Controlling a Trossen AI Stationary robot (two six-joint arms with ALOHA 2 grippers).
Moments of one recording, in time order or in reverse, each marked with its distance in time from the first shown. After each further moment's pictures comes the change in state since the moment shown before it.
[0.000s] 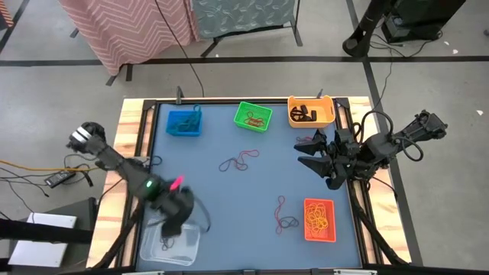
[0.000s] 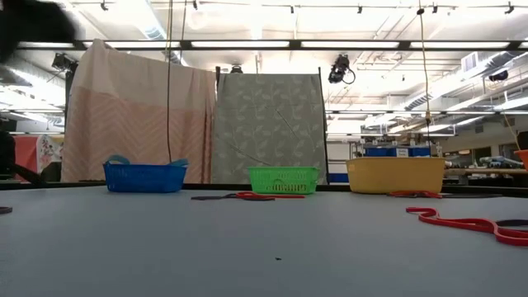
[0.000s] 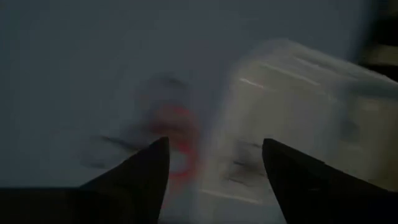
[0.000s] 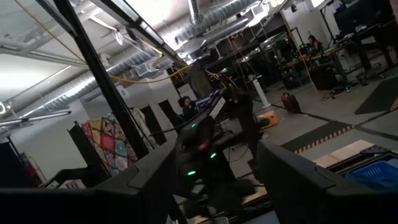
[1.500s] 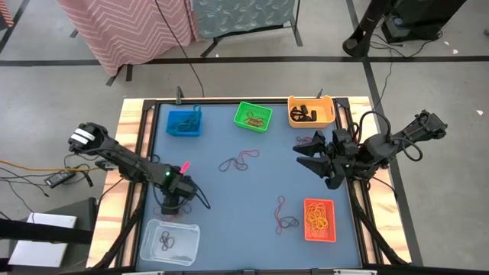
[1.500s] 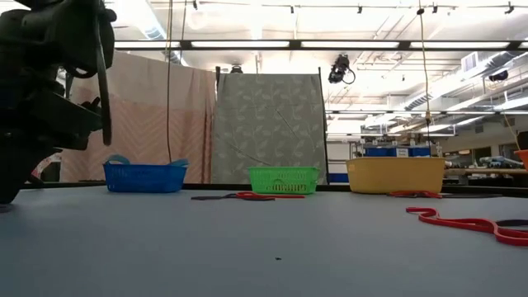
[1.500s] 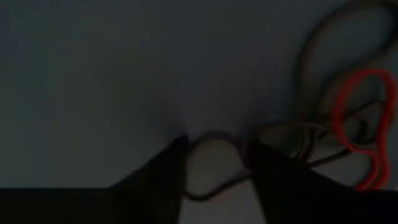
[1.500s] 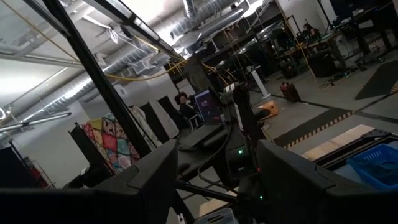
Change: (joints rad) left arm 0.250 0.003 -0.513 0.251 0.041 0.399; right arm 0.000 0.000 0.000 -0.037 0.006 0.072
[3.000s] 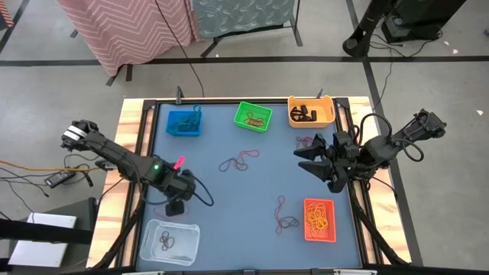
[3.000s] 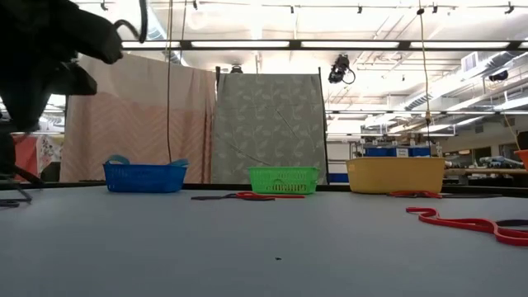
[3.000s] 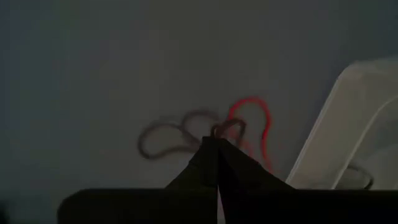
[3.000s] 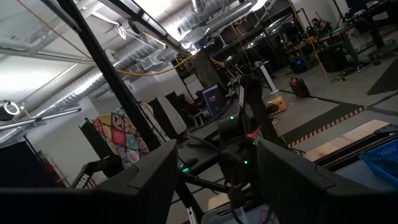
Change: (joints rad) left arm -0.037 -0.123 0.243 -0.173 -0.066 -0.215; right arm 0.029 0.000 0.000 -0.002 -0.008 0.007
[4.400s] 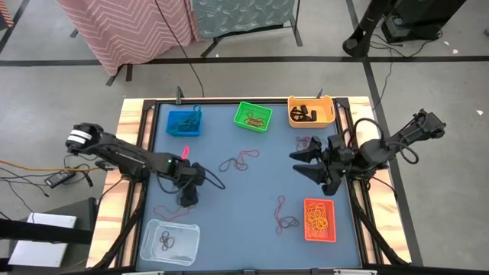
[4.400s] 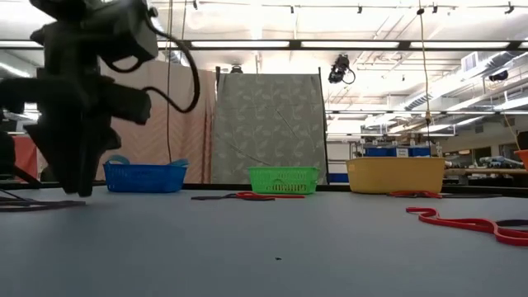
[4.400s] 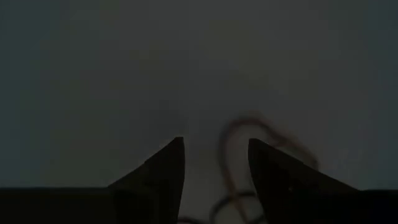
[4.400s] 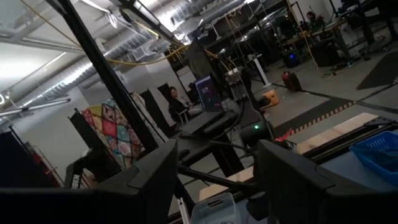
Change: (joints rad) left arm 0.222 0.080 -0.241 0.431 0.024 0.118; right arm 0.000 0.038 0.000 -0.012 0.010 -0.001
